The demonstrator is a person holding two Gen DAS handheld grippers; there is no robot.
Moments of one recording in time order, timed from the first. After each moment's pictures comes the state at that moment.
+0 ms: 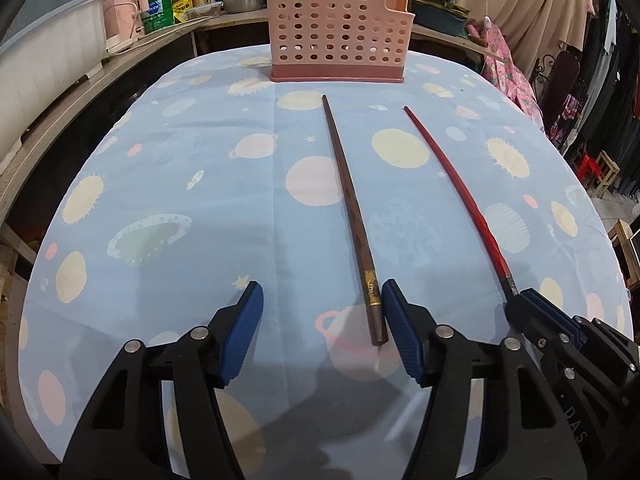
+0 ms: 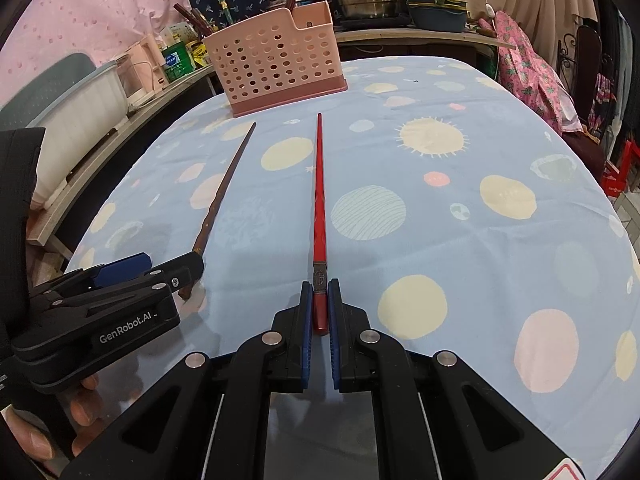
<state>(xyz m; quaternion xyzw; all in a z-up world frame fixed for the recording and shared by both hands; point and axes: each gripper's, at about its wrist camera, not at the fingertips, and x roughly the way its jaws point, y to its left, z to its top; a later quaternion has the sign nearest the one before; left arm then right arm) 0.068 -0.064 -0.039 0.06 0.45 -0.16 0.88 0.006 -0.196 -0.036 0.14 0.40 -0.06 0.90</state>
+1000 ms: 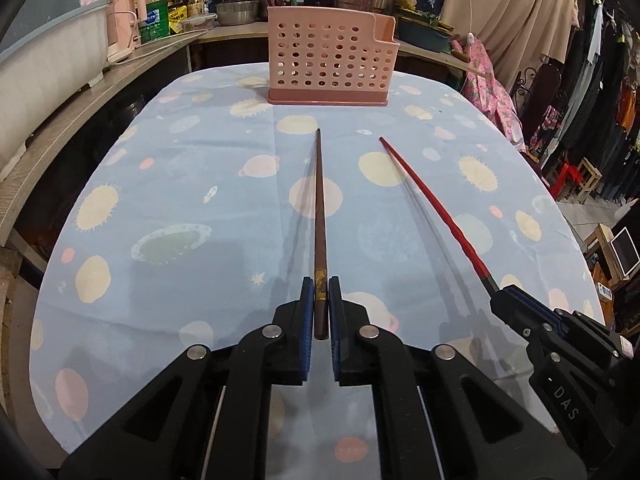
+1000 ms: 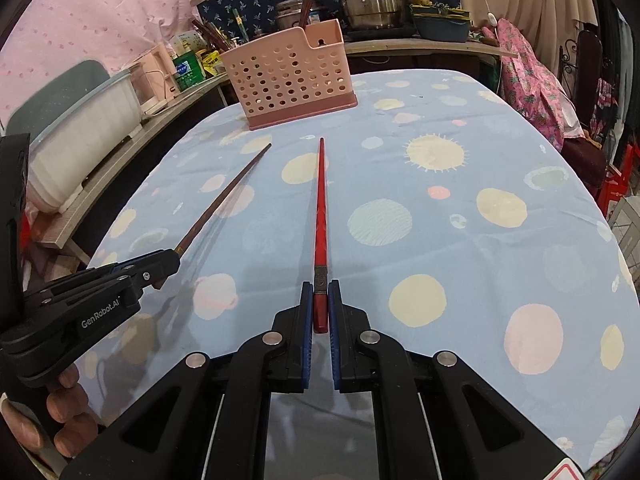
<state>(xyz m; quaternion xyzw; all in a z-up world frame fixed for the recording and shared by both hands) 0.049 -0.041 -0.005 0.04 0.43 -0.20 0.88 -0.012 -0.188 -0.012 0.14 0.39 -0.04 0.91</state>
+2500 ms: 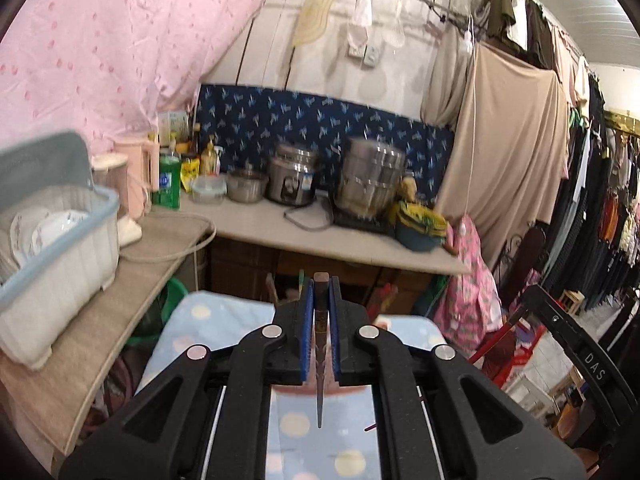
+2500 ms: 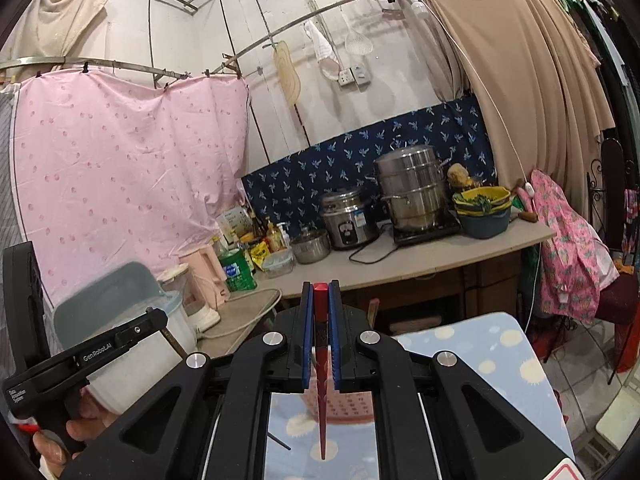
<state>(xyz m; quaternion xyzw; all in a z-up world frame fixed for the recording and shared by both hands) 0.189 -0.028 0.272 -0.08 0.20 -0.20 0.96 0.116 -0.244 0.260 0.16 0.10 -0.01 0.98</state>
